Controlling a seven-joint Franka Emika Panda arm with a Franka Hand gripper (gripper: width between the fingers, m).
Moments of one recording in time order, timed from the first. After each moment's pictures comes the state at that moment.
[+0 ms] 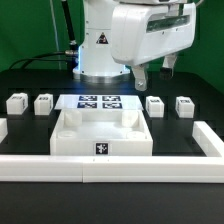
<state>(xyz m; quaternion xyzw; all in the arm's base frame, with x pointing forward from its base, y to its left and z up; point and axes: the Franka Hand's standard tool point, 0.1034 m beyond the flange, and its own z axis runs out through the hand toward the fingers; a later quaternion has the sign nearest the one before) 0.564 0.056 0.114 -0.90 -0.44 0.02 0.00</state>
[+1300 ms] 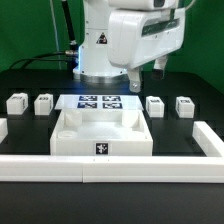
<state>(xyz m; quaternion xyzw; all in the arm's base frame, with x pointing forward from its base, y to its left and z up) 0.525 0.046 0.100 -0.88 -0.48 0.03 0.01</state>
